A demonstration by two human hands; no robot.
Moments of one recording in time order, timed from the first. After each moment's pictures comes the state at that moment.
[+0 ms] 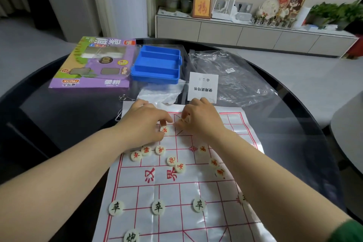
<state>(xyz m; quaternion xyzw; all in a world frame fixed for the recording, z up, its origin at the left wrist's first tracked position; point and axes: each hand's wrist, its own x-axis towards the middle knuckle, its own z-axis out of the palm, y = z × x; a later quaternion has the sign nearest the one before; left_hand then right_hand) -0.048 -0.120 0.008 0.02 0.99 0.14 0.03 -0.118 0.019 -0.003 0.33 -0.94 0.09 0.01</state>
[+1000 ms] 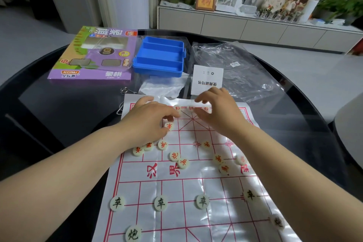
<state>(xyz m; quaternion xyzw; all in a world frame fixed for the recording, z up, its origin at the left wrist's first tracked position) -0.045 -0.114 0.006 0.00 0.98 0.20 0.05 -0.121 0.046 0.006 0.32 -0.93 0.17 0.05</state>
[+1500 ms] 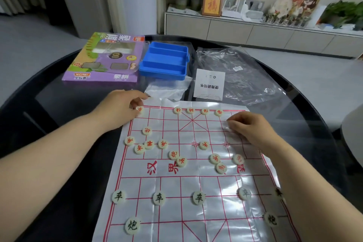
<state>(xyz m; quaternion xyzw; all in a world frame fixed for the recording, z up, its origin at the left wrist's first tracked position) -0.038 -0.170 0.008 -0.12 0.96 0.24 -0.02 -0.120 0.113 -0.006 0.12 -0.88 0.43 -0.12</state>
